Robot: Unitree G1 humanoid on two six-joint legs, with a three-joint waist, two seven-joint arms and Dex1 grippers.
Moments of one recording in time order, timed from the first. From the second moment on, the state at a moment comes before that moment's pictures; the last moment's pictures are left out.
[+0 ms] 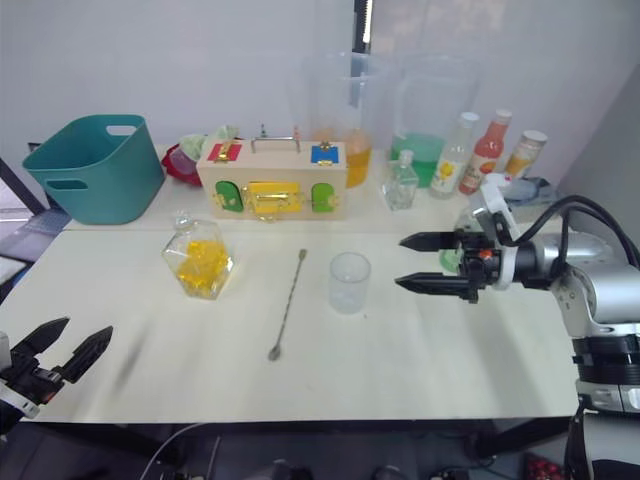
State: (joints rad) left arm 0.30 0.47 0.73 -0.38 -0.64 0.34 -0.68; right arm -0.69 -0.88 -0.06 0.08 0.63 0.63 1.43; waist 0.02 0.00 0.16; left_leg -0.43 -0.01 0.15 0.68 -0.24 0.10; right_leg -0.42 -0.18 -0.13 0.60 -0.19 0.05
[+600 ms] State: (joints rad) left arm 0.15 0.34 0.42 -0.41 -0.49 0.28 -0.45; right arm -0.67 -0.90 -0.06 -0.02 0.64 0.66 1.43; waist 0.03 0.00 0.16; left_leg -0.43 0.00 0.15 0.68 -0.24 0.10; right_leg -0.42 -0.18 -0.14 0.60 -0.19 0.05
